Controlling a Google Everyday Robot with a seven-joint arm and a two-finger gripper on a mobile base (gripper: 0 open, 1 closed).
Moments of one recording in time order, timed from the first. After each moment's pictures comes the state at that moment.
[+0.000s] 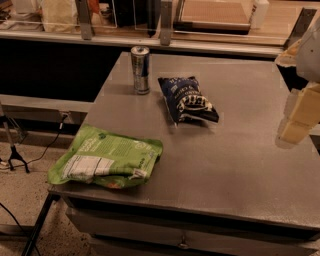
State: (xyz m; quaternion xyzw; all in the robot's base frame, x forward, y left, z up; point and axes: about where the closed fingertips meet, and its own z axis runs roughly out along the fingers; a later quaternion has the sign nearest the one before) arm 0.438 -0.216 0.977 -0.60 0.78 -0.04 0.16
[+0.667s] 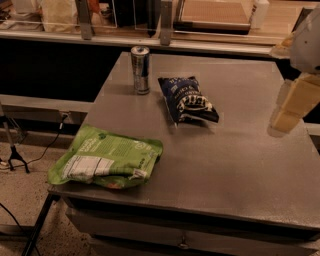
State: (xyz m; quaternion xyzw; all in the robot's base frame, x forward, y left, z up) arm 0.458 -0.211 0.982 -0.60 0.77 -0.03 0.18
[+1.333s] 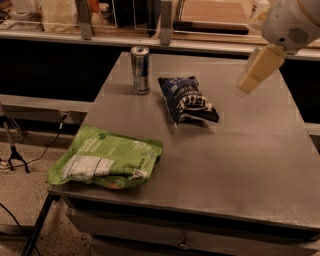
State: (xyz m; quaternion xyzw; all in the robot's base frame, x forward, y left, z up) arm 0.559 -0.183 0.994 -0.59 0.75 0.01 0.30
